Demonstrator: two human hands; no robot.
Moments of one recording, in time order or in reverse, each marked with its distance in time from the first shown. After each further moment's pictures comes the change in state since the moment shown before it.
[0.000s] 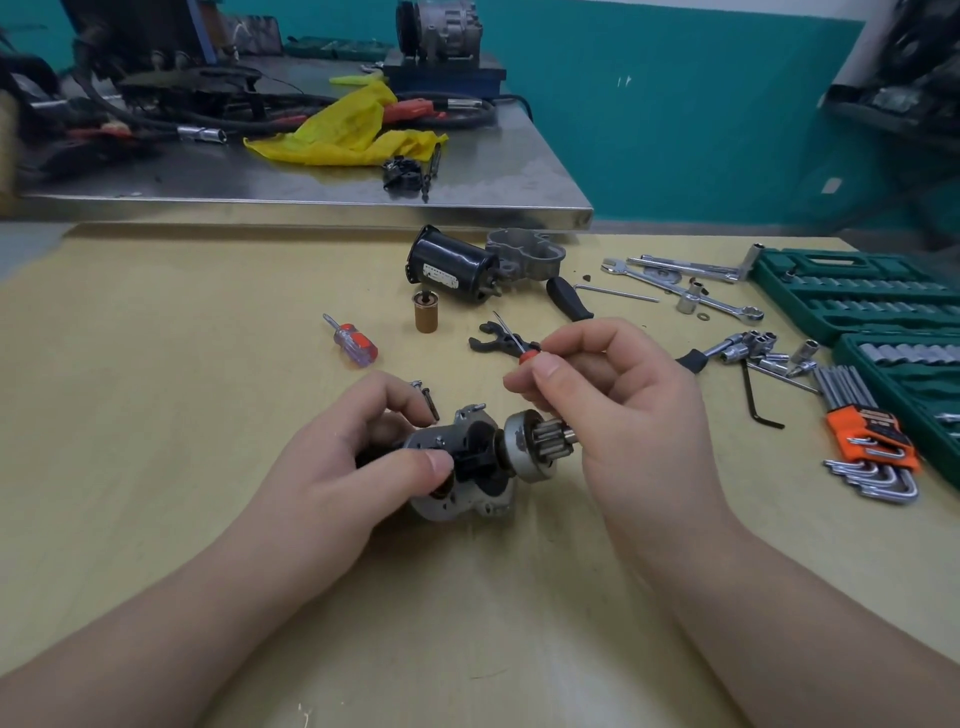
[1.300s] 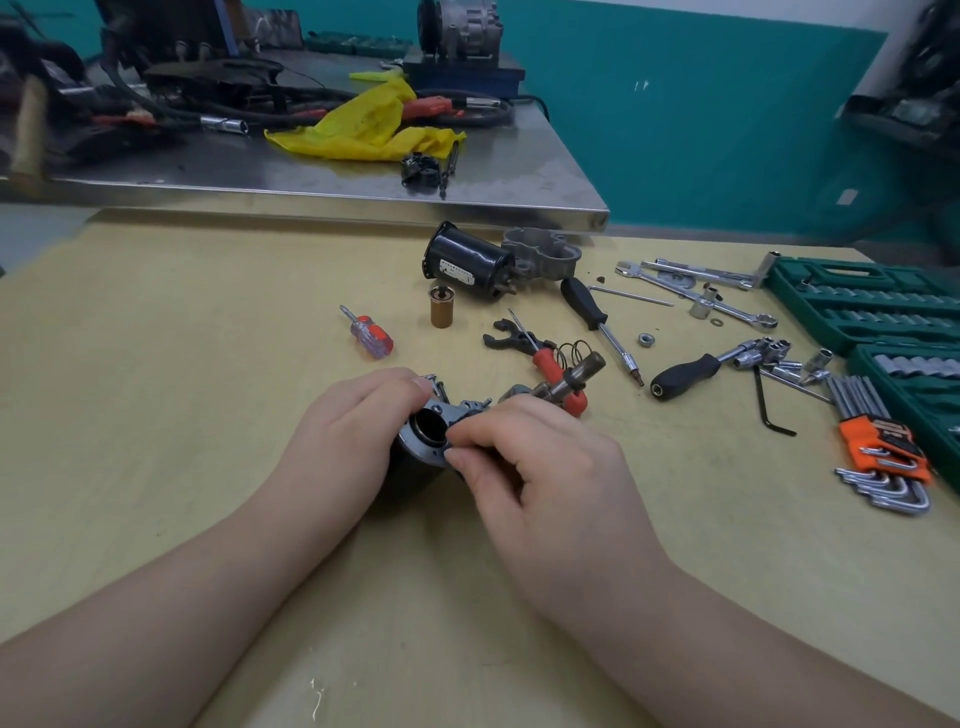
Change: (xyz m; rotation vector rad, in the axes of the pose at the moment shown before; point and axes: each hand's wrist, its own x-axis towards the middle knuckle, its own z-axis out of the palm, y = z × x) left_hand 0.025 -0.003 0.002 0.152 0.177 -0.016; right_hand -0.033 0.014 0.026 -0.637 -0.207 -0.466
